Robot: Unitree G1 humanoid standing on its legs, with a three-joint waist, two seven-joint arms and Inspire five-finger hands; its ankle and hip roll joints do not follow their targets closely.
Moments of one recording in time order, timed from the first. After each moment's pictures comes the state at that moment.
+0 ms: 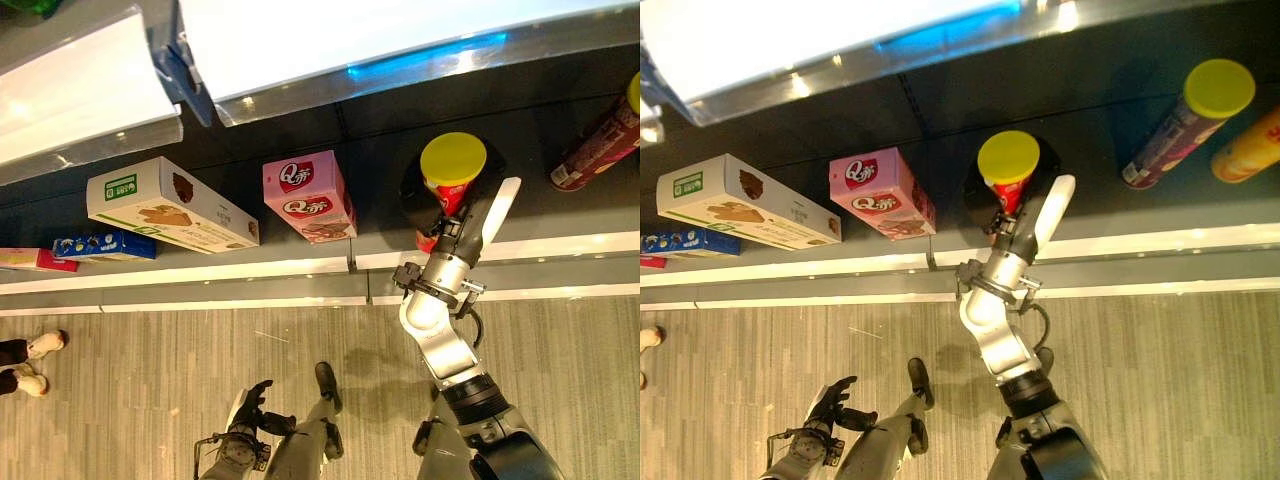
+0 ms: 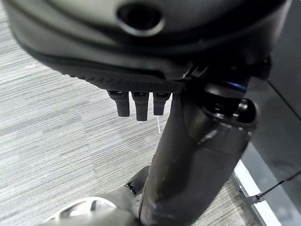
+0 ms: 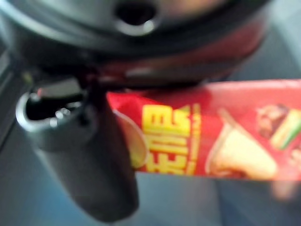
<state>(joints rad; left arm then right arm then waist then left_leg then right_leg) -0.09 0.16 -0.36 1.02 -0.03 -0.15 0.25 -0.52 -0.19 0.28 0.12 -0.23 -0.16 -0.96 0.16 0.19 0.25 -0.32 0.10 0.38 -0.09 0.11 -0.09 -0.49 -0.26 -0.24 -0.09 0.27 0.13</state>
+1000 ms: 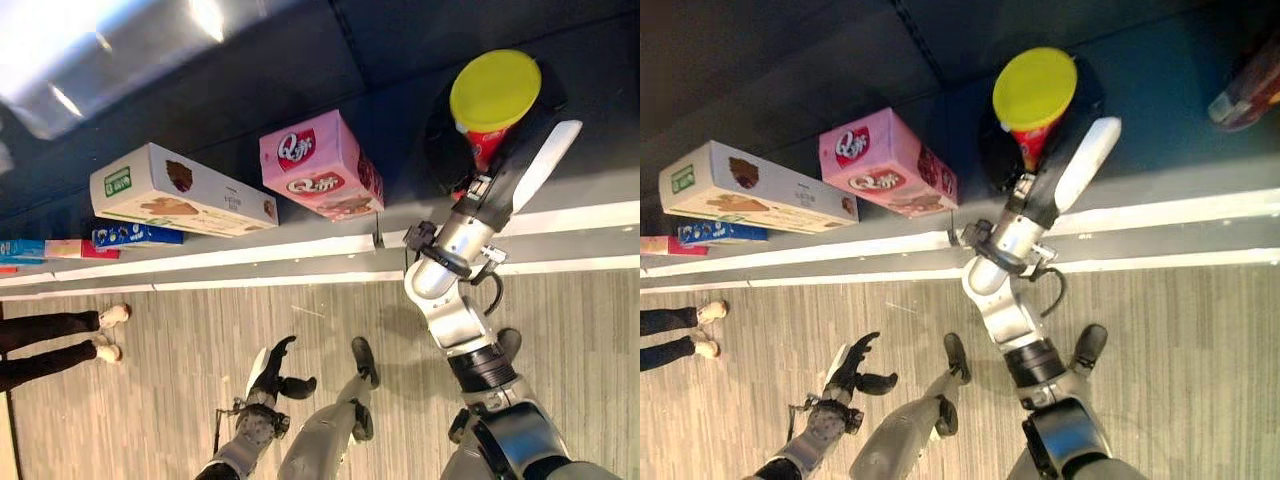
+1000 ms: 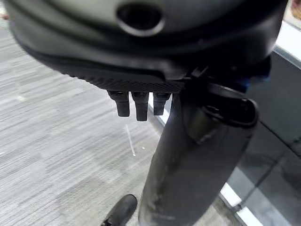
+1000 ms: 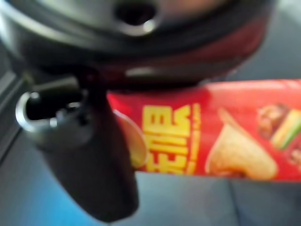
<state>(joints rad) -0.17 0.15 -0.46 0.88 0.07 -0.24 0.35 -0.65 -0.25 0.22 0.11 -0.38 -0.17 -1.08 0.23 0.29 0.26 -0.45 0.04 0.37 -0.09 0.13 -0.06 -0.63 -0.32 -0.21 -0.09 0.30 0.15</state>
